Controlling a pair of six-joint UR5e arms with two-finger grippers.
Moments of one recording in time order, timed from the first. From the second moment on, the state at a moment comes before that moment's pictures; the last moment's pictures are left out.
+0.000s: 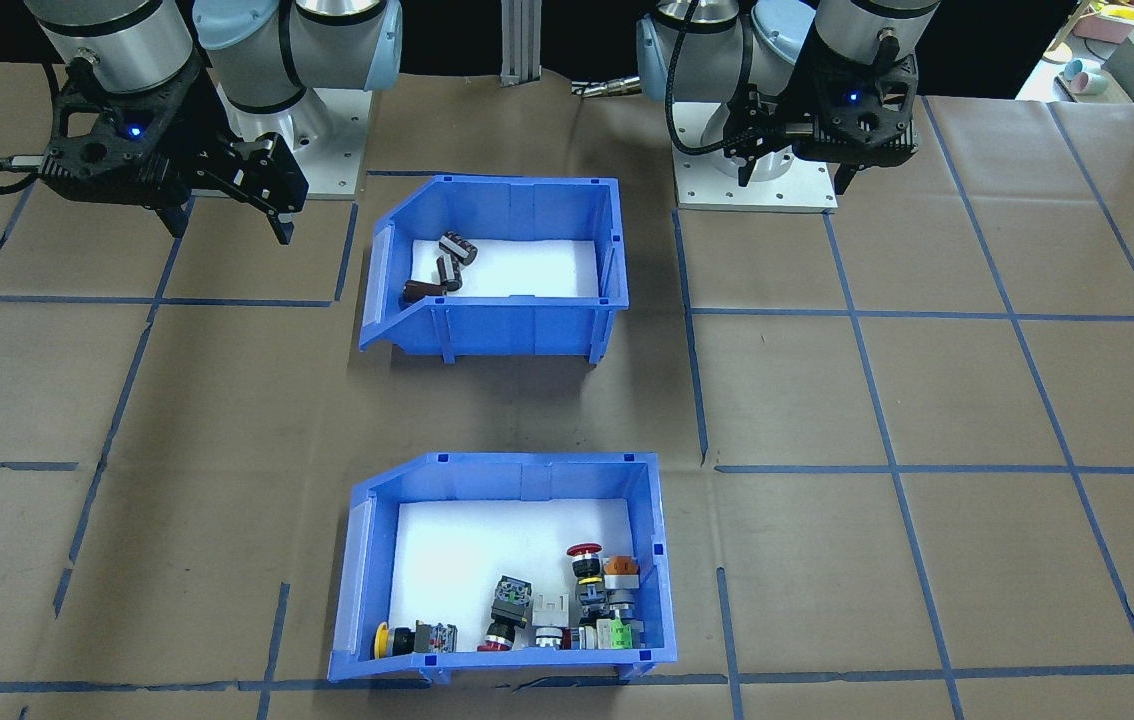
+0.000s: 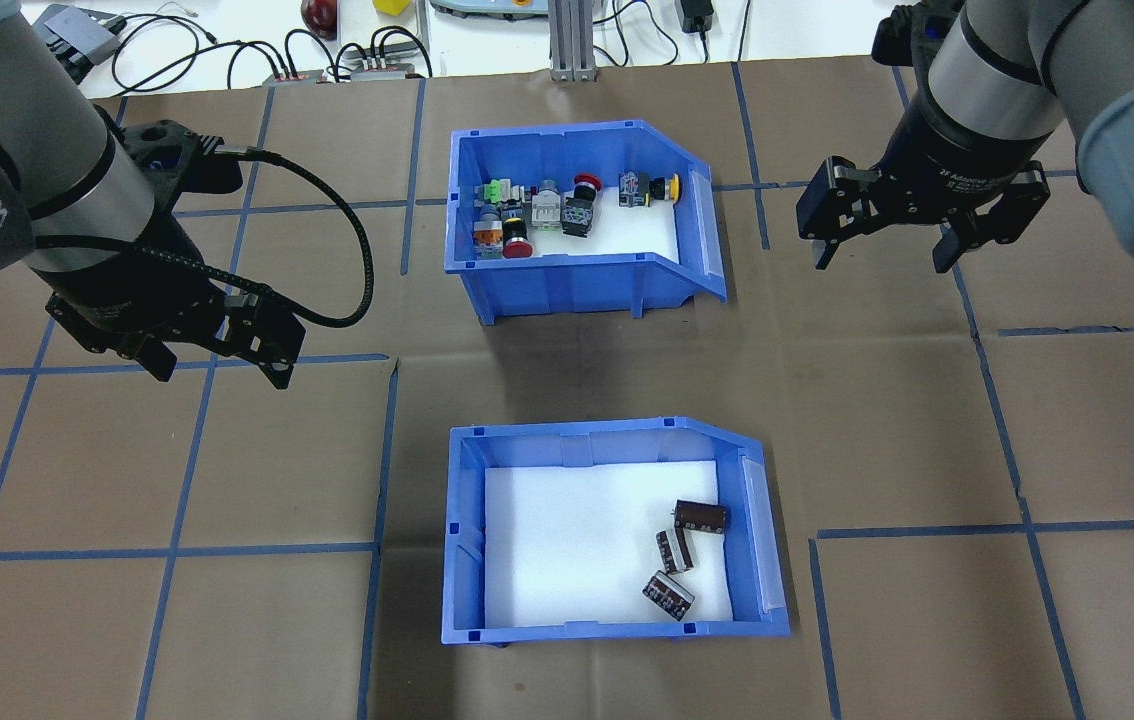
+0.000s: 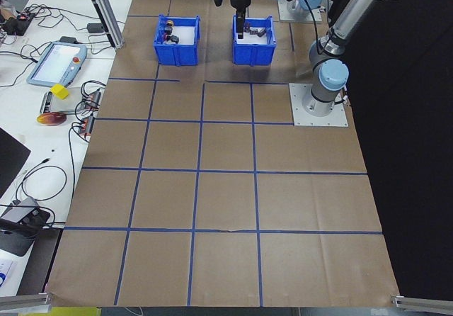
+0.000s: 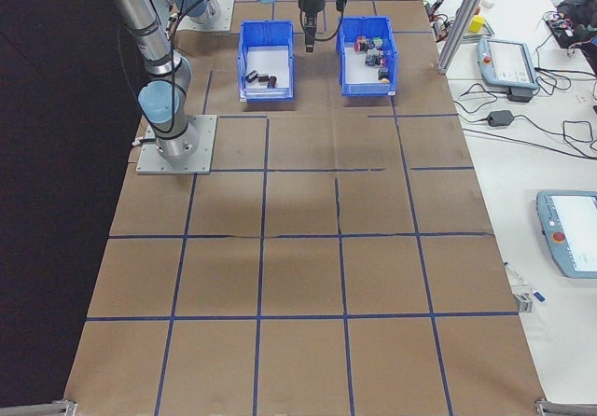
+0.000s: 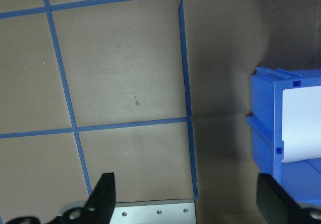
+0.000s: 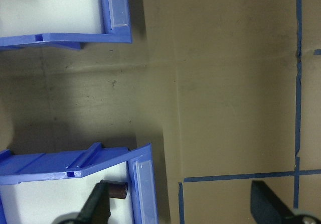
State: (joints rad) left arm -1.54 -1.38 -1.74 -1.68 1.61 0.12; right arm 1.56 -1.65 1.66 -1.60 -1.54 0.04
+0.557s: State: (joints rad) left arm -1.54 -1.39 -1.76 -1.68 1.60 -0.28; right arm 1.56 -1.60 1.65 -1.63 -1.54 -0.11
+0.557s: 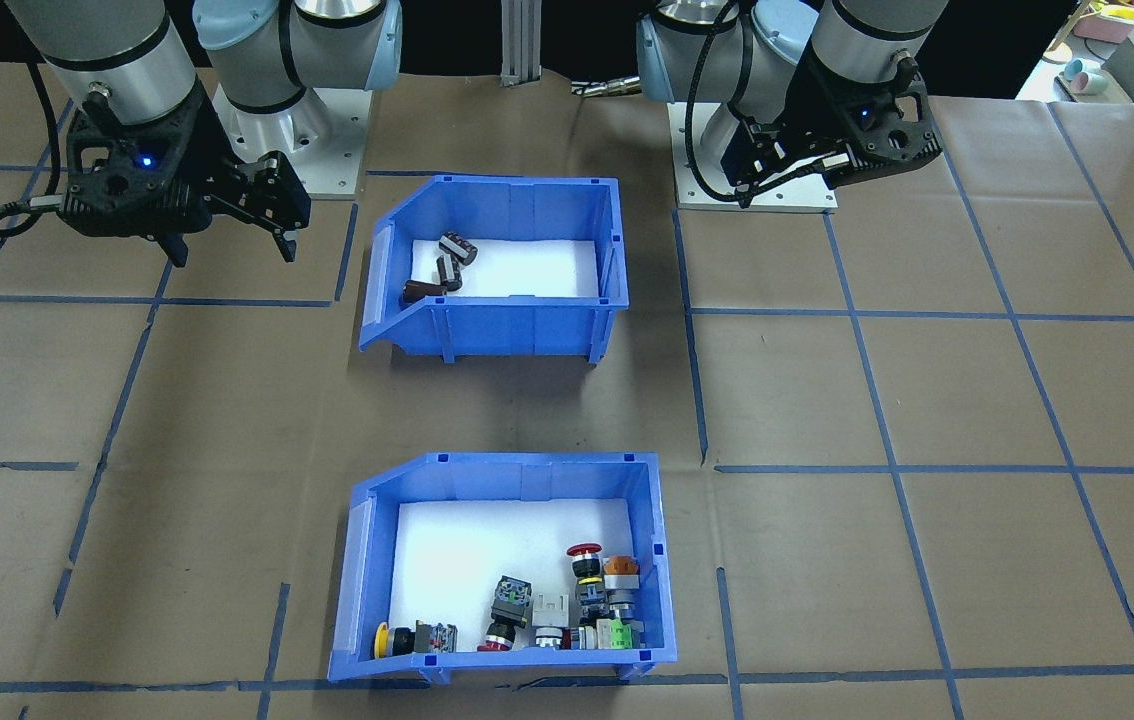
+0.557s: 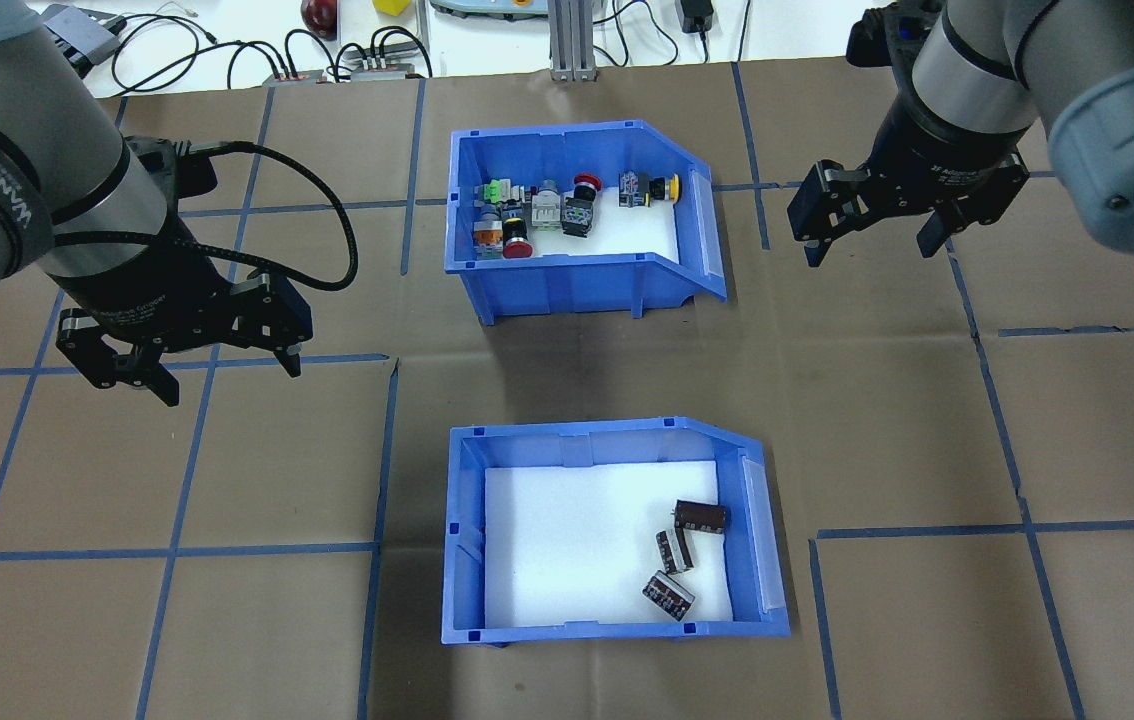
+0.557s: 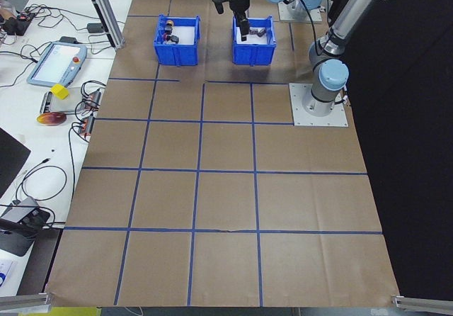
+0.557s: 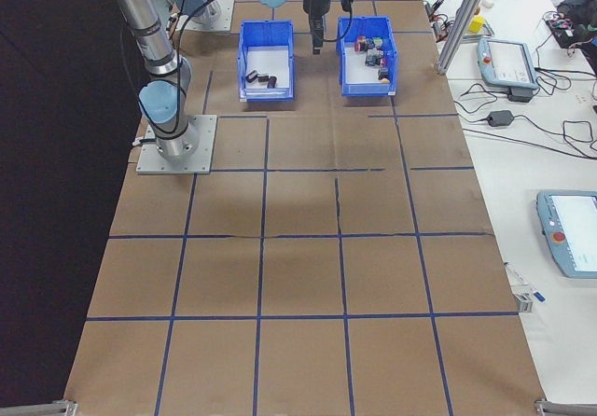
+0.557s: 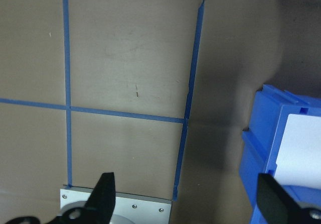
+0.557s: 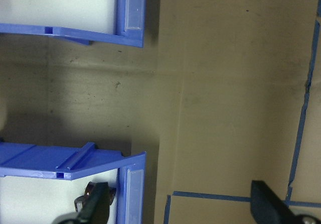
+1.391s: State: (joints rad) left arm -1.69 -1.36 -1.80 -1.68 1.54 -1.12; right arm 1.66 -1.32 1.41 -1.66 -1.54 -0.77
